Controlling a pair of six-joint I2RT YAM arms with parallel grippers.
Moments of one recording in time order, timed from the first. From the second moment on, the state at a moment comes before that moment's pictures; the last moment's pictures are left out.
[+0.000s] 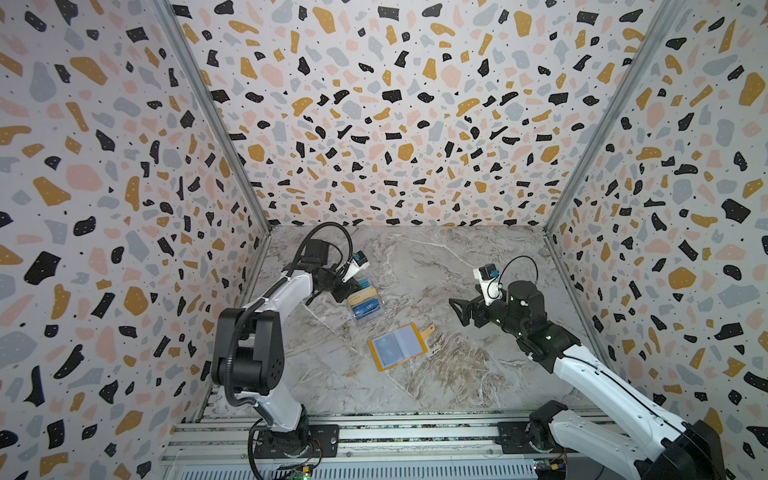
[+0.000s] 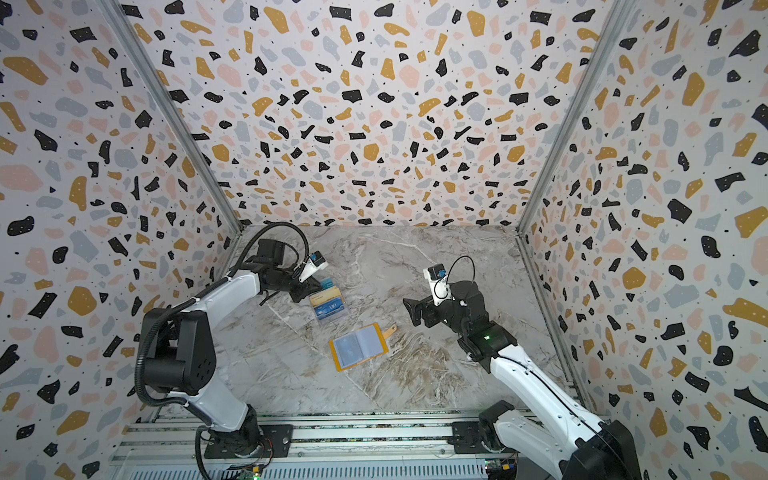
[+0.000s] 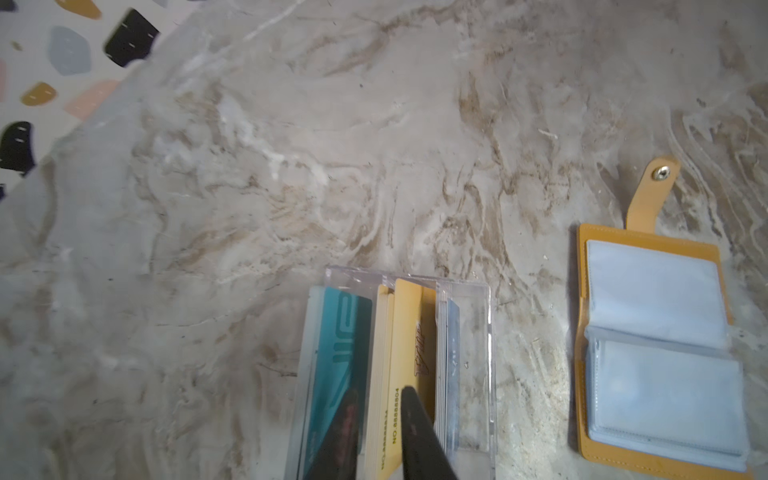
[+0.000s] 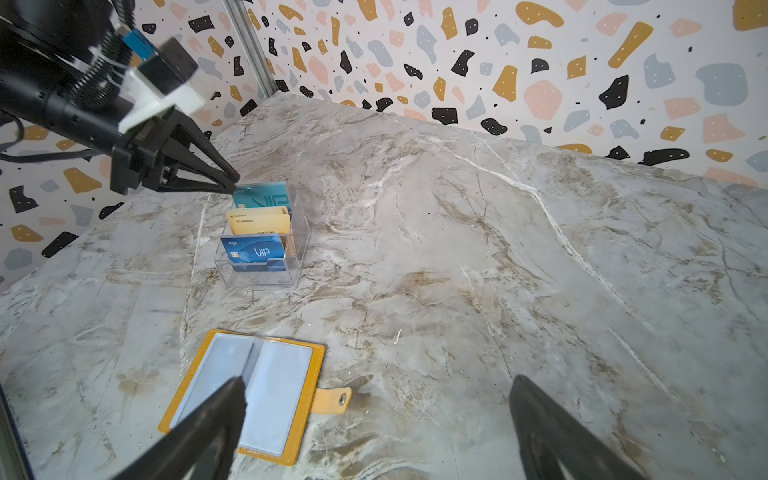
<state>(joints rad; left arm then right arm) -0.11 1.63 1.18 -0.49 0.54 0.72 0.49 0.99 0.69 -0.12 -0.19 0.08</state>
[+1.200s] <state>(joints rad) -0.41 0.99 0.49 -0.17 0.32 -0.32 0.84 1.40 0.90 -0.28 -0.15 0.13</state>
